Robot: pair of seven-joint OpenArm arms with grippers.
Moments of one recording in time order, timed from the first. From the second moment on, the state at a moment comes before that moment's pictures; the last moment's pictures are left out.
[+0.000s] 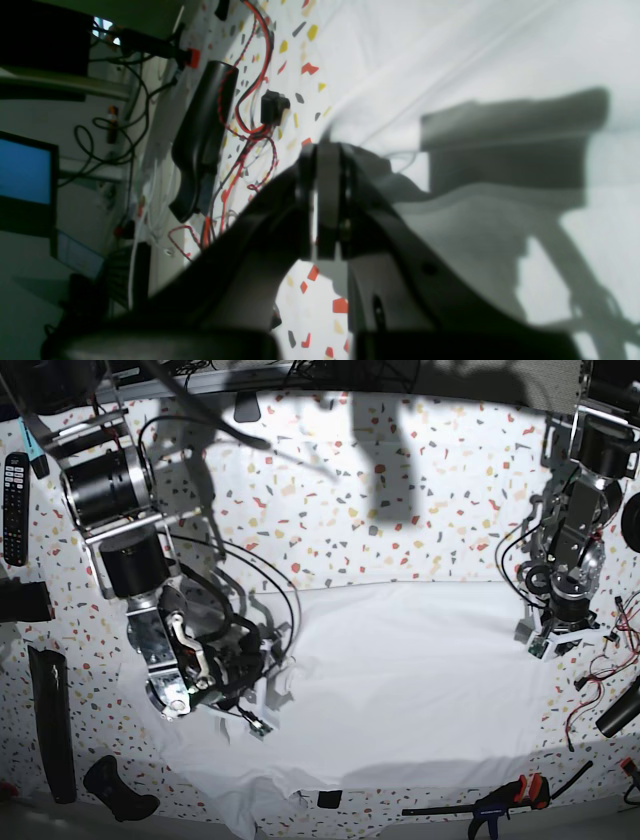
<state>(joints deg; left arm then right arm) -14.4 -23.7 15.5 57.3 20.8 8.3 11.8 38.6 12.3 -21.0 50.0 13.4 33.6 -44.1</state>
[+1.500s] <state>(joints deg) -15.7 -23.7 15.5 57.3 20.8 8.2 11.6 41.6 9.1 -20.9 36.2 2.6 19.6 -13.3</state>
